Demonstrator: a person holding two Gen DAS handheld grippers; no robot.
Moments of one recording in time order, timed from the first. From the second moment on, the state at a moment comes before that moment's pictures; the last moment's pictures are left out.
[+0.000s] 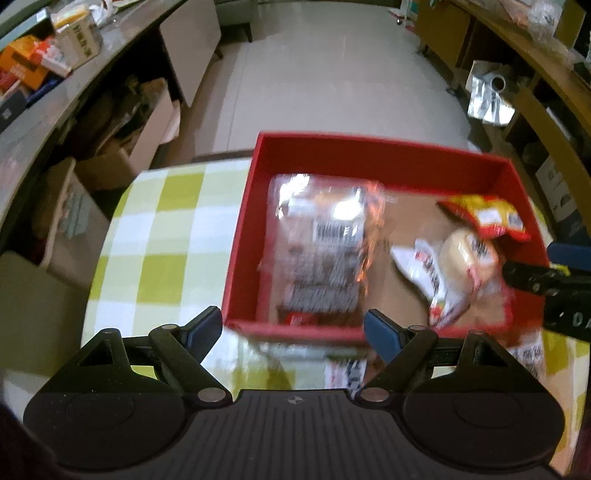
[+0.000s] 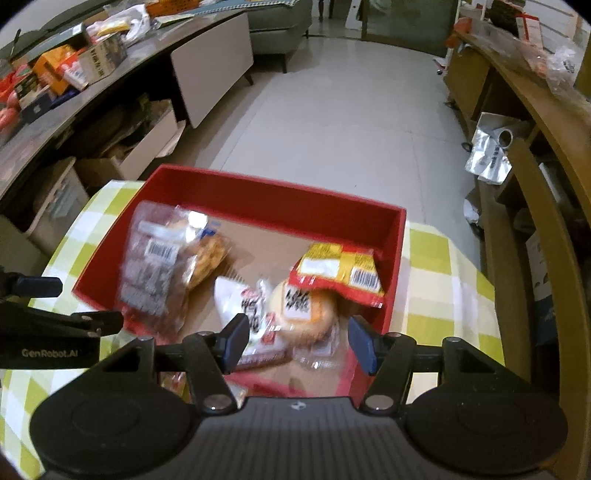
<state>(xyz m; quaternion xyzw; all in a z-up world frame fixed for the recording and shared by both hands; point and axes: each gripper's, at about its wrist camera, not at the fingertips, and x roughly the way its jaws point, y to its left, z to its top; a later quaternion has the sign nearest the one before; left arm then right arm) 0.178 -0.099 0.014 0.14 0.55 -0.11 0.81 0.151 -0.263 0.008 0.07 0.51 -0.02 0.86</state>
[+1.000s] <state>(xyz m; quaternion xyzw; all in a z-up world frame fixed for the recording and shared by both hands) 0.122 -0.051 -0.042 0.18 0.63 -0.13 0.75 0.107 -0.217 -0.002 0.04 0.55 0.03 0.83</state>
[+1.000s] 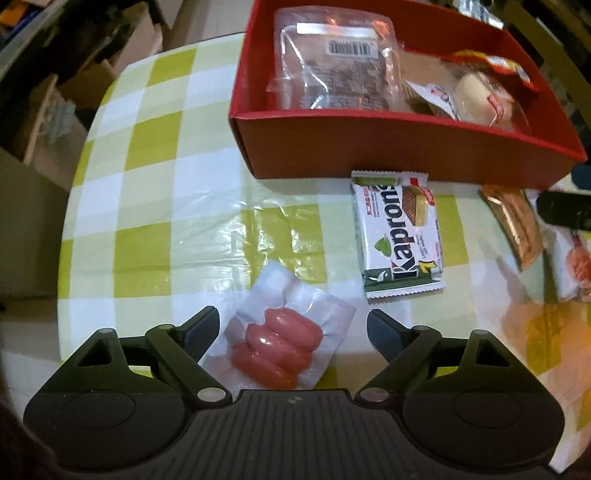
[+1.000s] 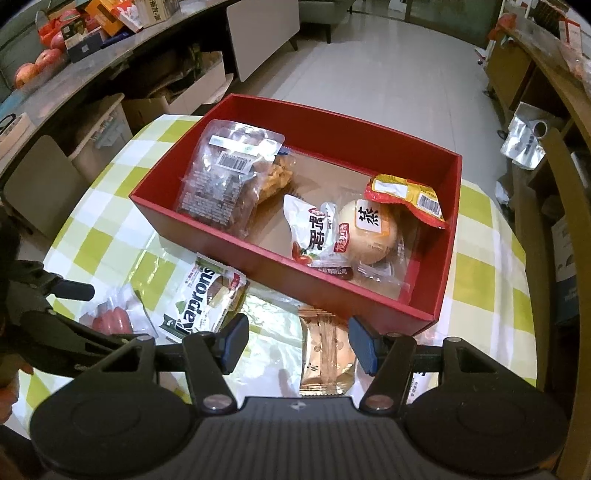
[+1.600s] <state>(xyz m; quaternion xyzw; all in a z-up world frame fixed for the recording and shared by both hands) 0.110 -0.046 -0.060 0.21 0.63 -0.16 0.72 0.103 -0.217 -0.003 0.04 0.55 0.03 0.83</state>
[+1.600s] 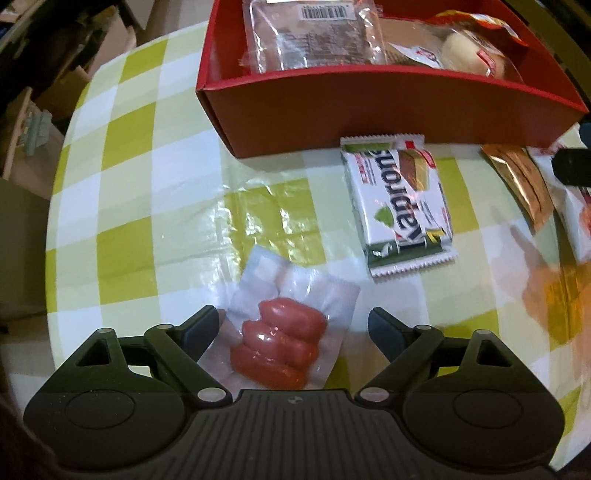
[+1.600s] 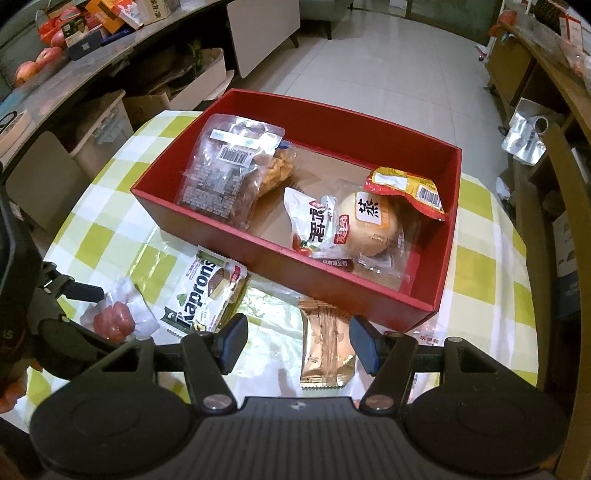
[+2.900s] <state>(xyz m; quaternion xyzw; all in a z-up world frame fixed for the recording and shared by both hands) 0.092 -0.059 -0.052 0.18 0.64 -0.17 0.73 0.093 -0.284 -0.075 0.12 0.63 -0.05 0.76</state>
